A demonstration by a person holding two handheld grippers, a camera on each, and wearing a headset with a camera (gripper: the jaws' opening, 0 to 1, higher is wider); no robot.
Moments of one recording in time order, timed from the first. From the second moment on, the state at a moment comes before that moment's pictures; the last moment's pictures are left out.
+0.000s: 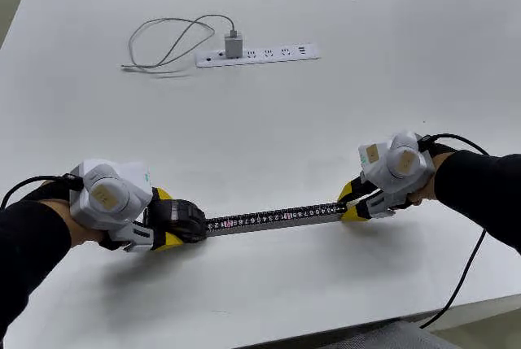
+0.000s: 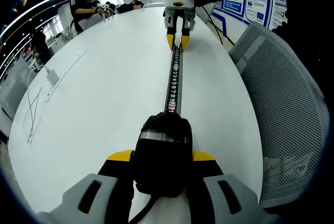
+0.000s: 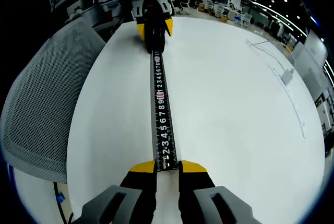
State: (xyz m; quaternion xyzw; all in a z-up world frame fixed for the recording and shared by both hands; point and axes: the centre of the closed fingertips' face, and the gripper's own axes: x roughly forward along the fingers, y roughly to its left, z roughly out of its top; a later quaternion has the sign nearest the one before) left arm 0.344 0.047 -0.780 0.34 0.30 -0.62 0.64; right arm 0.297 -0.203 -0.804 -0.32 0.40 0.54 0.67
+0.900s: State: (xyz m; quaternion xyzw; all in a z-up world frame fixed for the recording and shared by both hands) left arm 0.350 0.069 -0.765 0.32 0.32 -0.59 0.66; right arm 0.301 -0.208 -0.787 -0.35 0.39 0.53 0.66
